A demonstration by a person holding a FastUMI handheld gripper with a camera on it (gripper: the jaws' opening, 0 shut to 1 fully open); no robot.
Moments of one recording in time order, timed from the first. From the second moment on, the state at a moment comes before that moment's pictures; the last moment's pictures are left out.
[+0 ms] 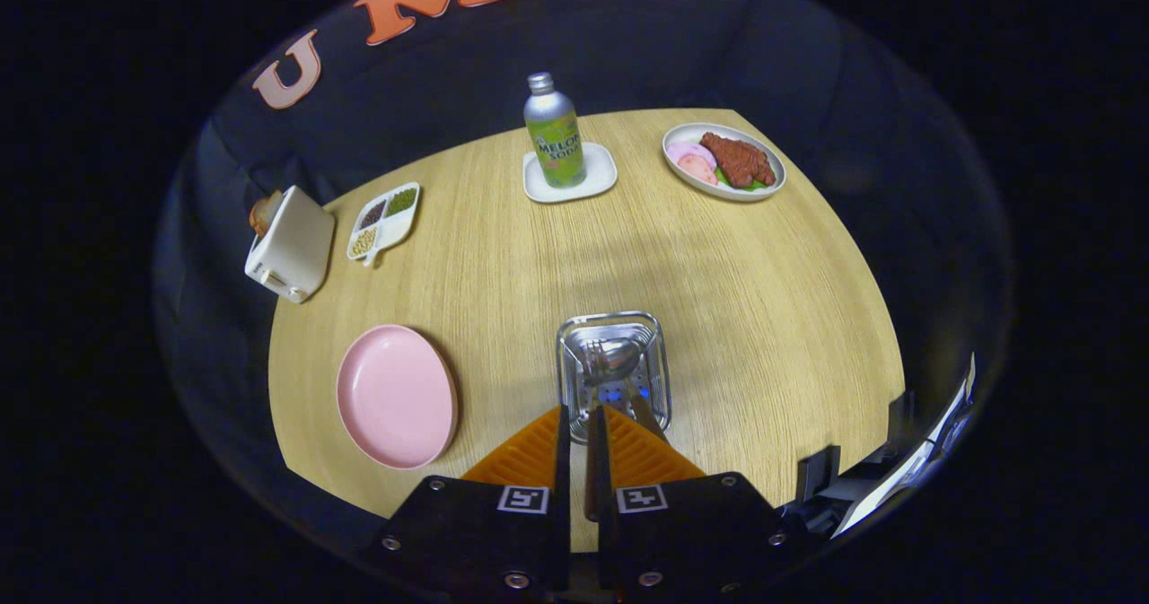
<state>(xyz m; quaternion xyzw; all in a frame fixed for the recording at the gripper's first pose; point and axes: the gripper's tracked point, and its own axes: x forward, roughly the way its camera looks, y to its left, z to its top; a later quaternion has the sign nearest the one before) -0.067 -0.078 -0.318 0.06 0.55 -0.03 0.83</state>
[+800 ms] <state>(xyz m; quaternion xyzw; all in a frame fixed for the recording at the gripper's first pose) 0.025 -0.056 -0.104 0.02 0.17 -0.03 0.98</state>
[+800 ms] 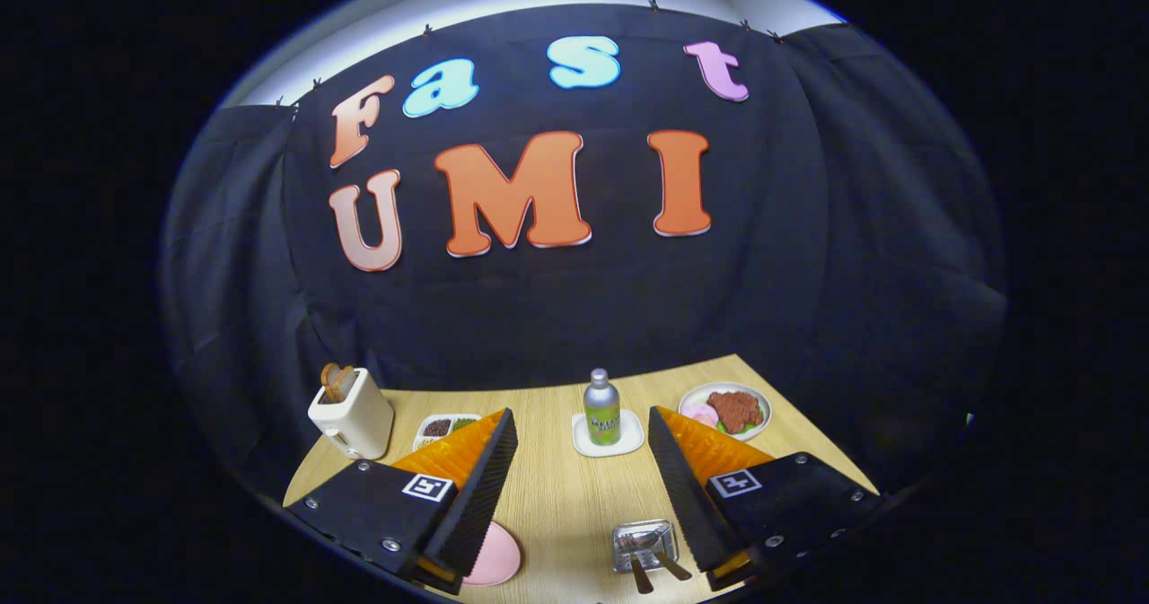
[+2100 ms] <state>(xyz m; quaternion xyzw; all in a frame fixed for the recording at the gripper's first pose) 0.029 -0.030 0.020 0.02 -0.01 0.00 1.00</state>
